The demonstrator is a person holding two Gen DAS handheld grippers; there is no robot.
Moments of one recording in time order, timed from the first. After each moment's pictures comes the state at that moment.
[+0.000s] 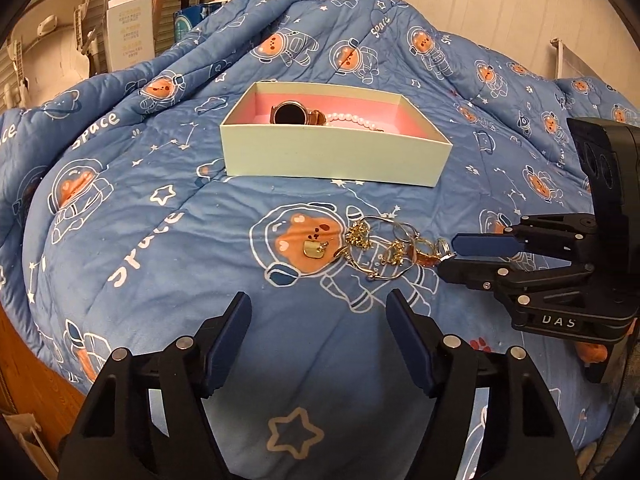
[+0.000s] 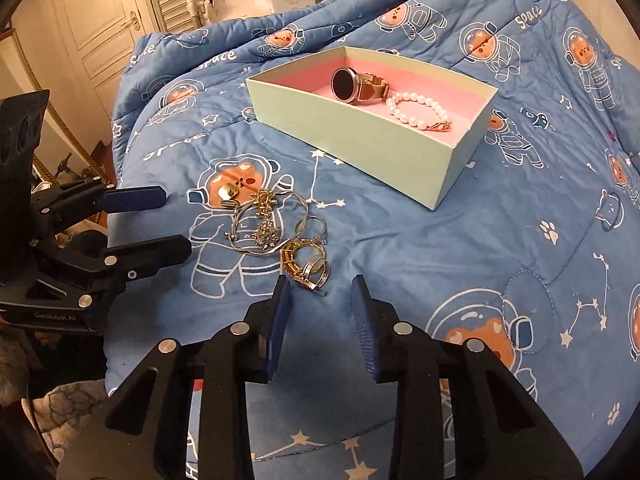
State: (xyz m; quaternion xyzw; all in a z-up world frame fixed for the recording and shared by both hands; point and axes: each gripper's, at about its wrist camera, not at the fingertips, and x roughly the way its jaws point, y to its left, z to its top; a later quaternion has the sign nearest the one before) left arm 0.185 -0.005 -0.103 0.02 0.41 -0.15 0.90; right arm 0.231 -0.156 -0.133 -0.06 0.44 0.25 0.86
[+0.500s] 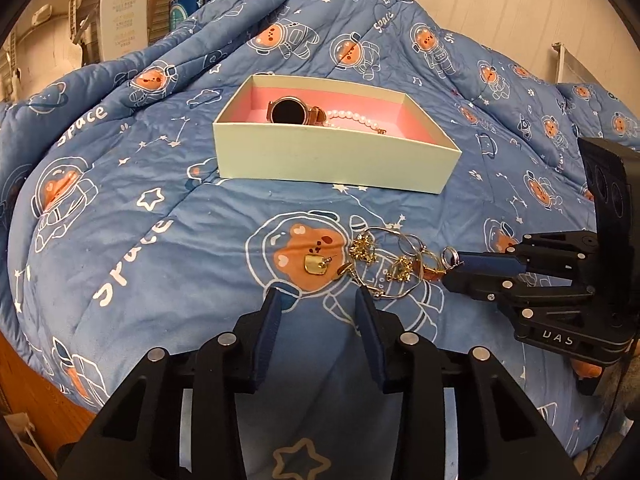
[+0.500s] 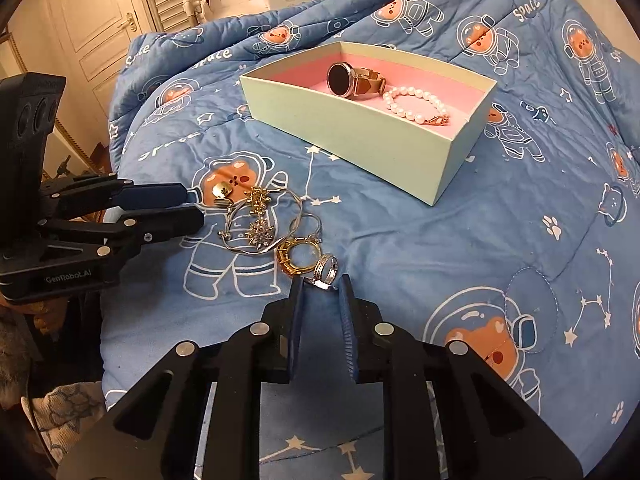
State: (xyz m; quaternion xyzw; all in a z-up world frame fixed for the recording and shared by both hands) left arm 0.205 -0.005 -0.107 0.00 0.43 -0.16 0.89; right arm 0.233 -0.157 -0.137 -0.06 0.44 0.25 0.86
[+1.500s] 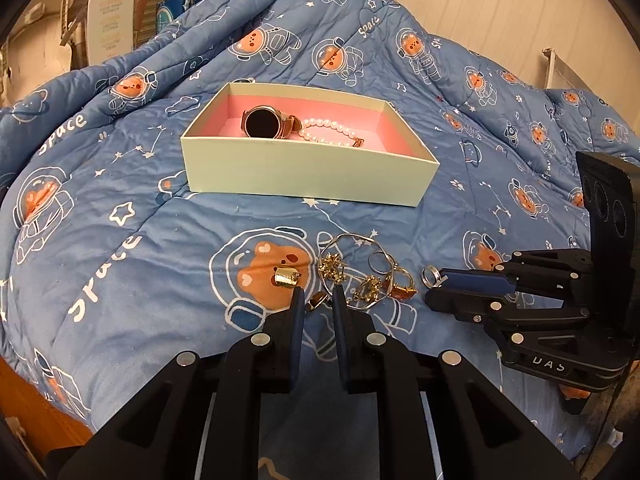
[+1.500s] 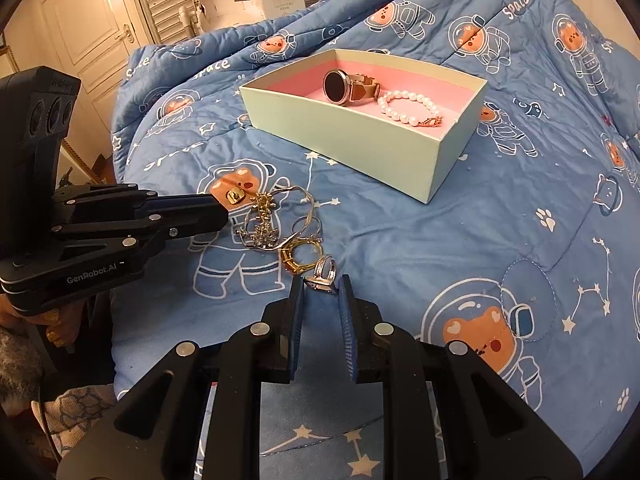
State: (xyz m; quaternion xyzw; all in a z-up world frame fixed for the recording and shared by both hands) left arm 0.208 -0.018 -0.099 -0.02 0.42 -0.19 0.89; right arm 0.227 -0.164 -0.129 -0.03 0.44 0.25 0.86
